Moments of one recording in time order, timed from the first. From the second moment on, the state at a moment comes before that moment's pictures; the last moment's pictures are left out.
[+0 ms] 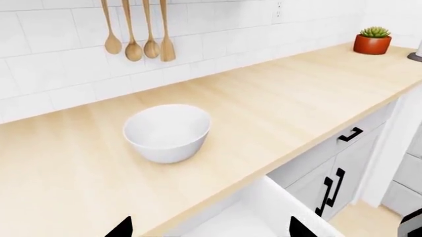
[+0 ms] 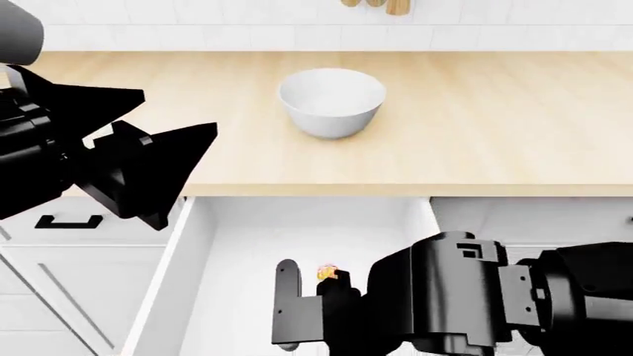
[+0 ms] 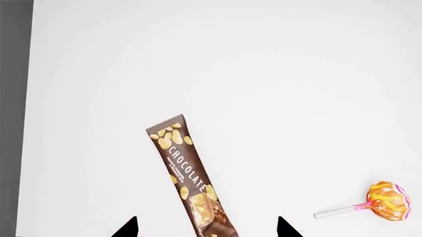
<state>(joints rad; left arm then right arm) -1.37 -1.05 0.40 0.43 -2.16 -1.08 -0.63 1.41 0.43 -1.57 -0.32 1.03 1.11 -0.31</state>
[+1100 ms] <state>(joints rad) -1.31 -1.08 0.38 0.43 -2.10 -1.07 -0.57 1.27 0.30 -1.71 -0.04 0.83 0.92 -0.41</state>
